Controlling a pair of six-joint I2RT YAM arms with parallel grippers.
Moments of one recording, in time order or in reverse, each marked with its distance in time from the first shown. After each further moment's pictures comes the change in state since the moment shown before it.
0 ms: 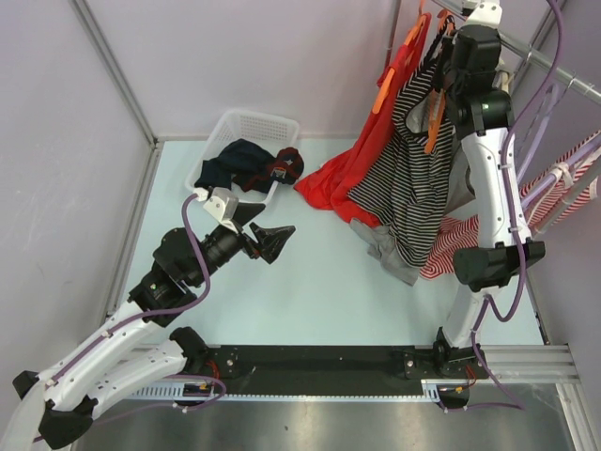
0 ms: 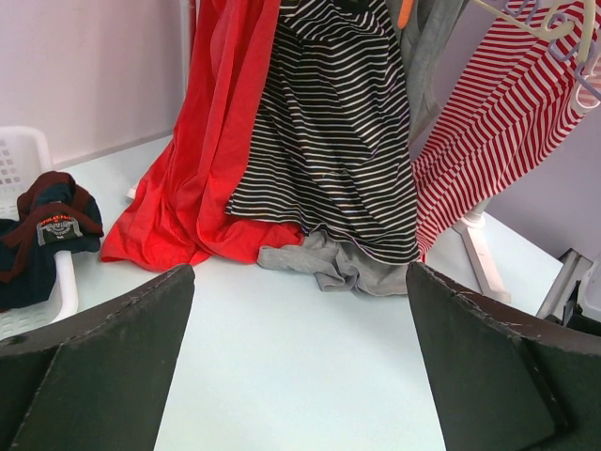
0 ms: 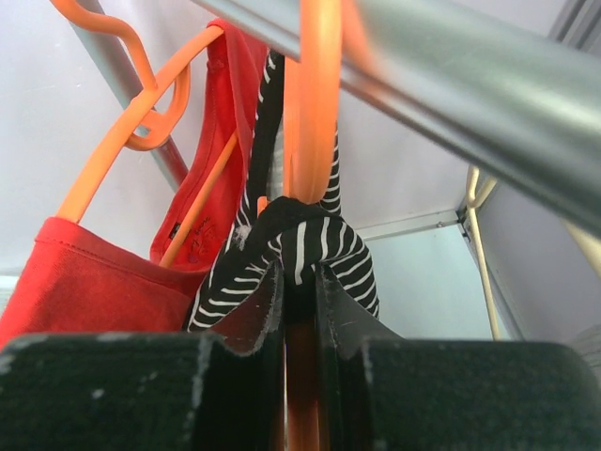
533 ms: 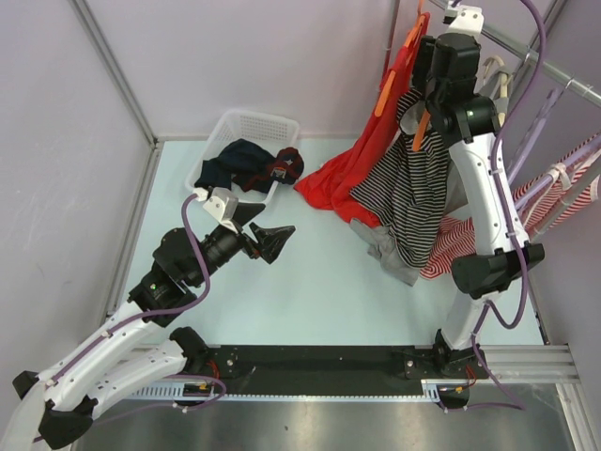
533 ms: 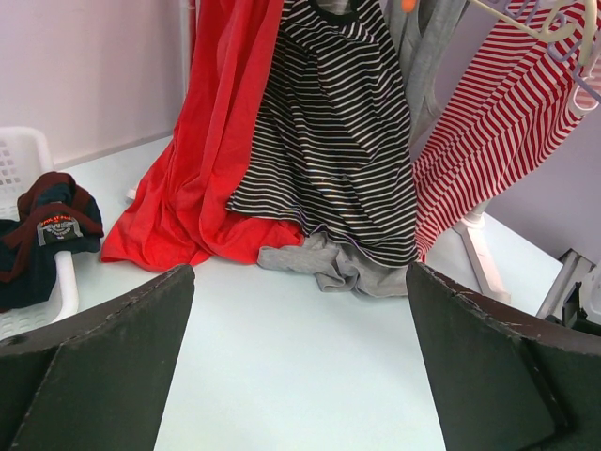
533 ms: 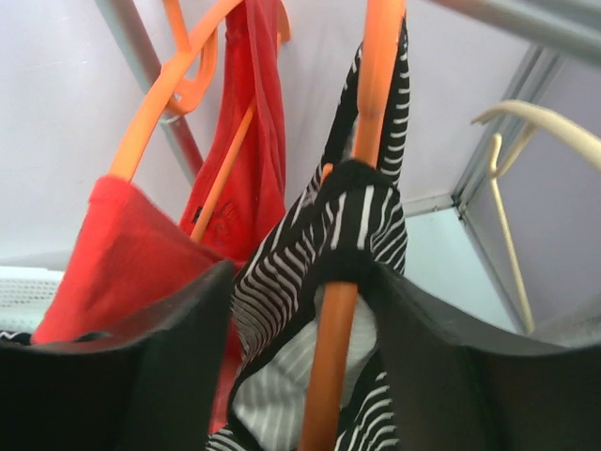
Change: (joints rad) left arm 0.000 -0.001 0.000 0.000 0.000 0.000; right arm 0.094 -0.043 -0.080 0.025 0.145 0.005
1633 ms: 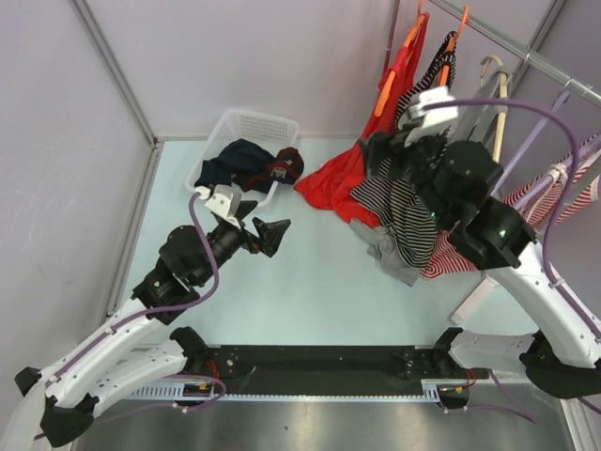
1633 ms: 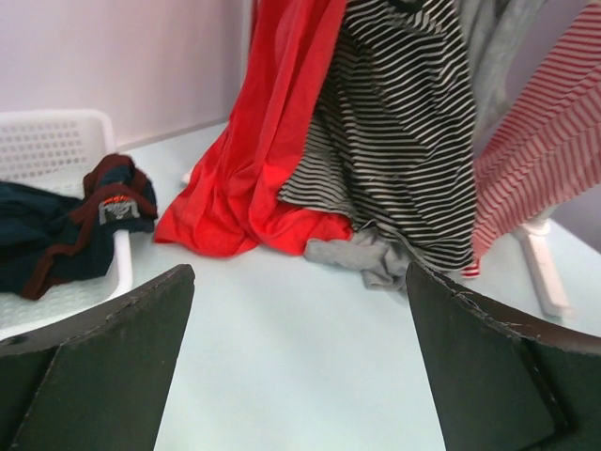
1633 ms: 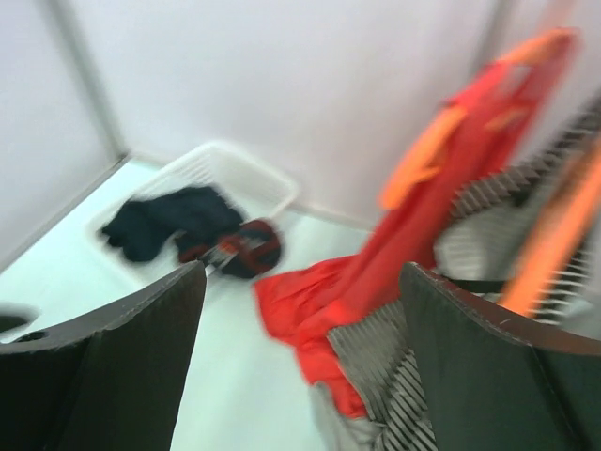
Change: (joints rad) left arm 0.001 0.015 0.000 -0.010 -0.115 0.040; right arm 0.477 -0.676 -0.690 0.230 -0.051 -0.151
